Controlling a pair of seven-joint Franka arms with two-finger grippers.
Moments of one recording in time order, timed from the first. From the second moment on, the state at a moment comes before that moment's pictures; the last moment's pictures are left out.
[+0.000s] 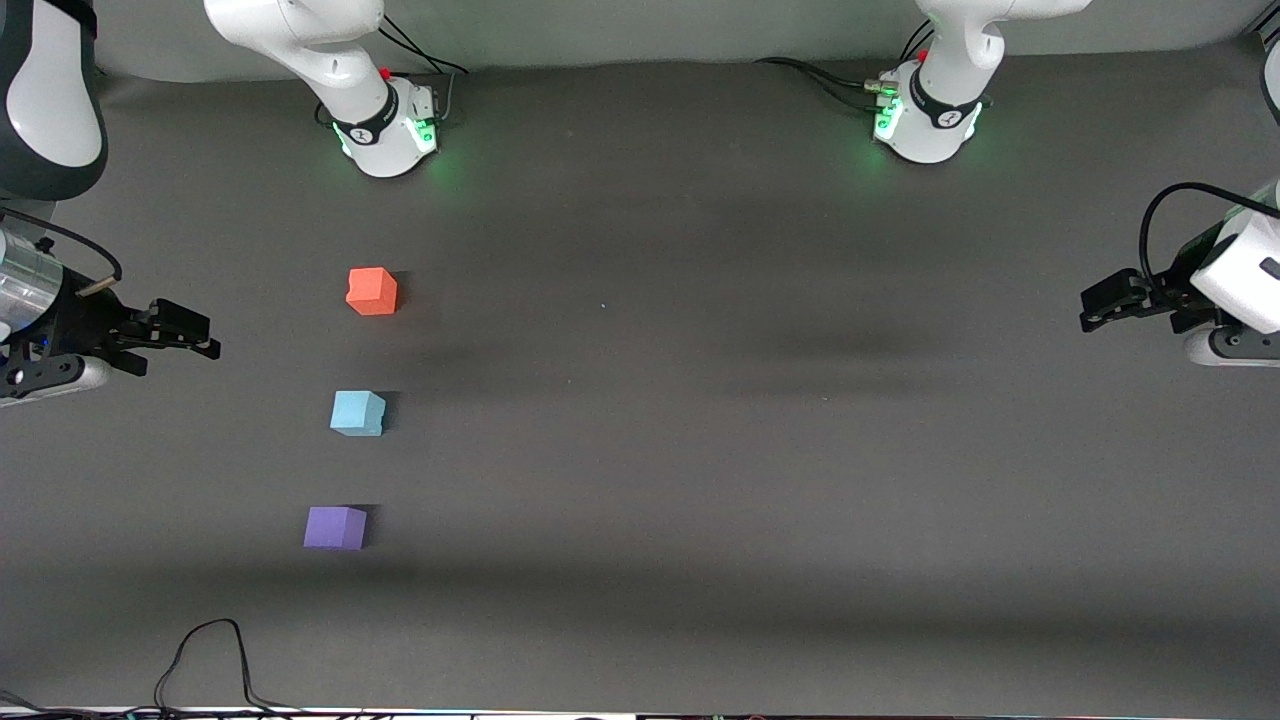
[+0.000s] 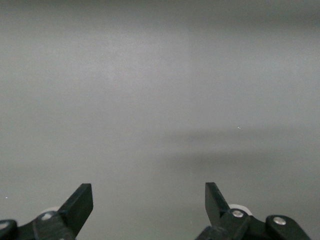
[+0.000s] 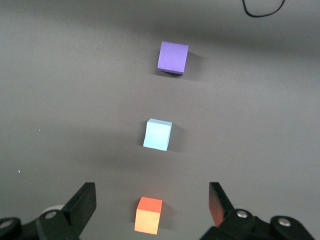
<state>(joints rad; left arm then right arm) -0.04 0.05 0.02 -1.64 0.00 1.68 0.01 0.00 0.07 -0.06 -1.73 0.10 1.79 -0.24</state>
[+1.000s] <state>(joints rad) -0.04 0.05 0.02 -1.64 0.00 1.68 0.01 -0.09 0.01 0.09 -1.72 0.00 1.76 -0.16</state>
